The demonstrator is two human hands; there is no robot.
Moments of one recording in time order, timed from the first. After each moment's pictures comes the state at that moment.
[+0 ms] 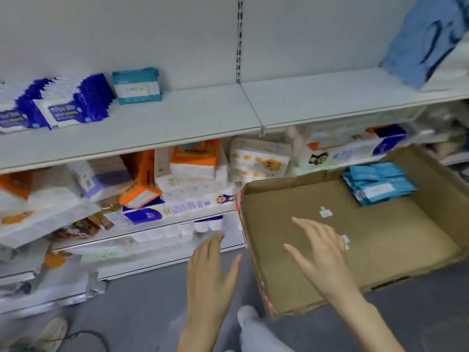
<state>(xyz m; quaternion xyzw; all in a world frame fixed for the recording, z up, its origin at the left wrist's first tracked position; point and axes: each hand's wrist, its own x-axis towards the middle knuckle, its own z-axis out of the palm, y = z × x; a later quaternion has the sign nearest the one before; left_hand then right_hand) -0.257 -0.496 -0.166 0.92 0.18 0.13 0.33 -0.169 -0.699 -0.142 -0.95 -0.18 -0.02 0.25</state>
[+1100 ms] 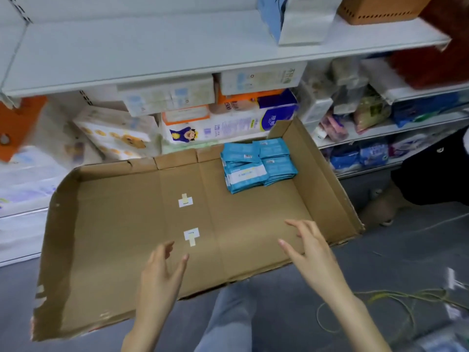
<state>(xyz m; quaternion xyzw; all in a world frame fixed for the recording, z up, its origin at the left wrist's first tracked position) -0.064 -0.904 -0.266 0.86 0.31 0.01 0.39 0.049 -1.175 -0.209 -0.94 -0.08 0.15 0.30</state>
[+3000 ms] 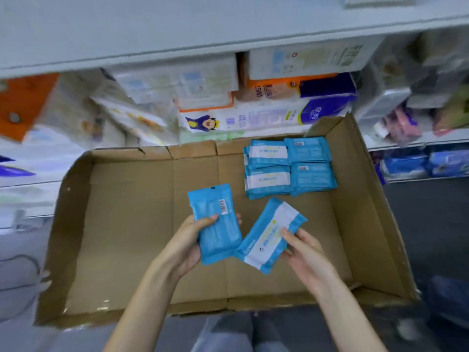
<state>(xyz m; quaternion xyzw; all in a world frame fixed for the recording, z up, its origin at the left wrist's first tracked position) 0.089 -0.918 -0.248 0.36 0.39 -0.10 0.84 0.159 -1.132 -0.296 -0.47 0.23 0.40 0.76</state>
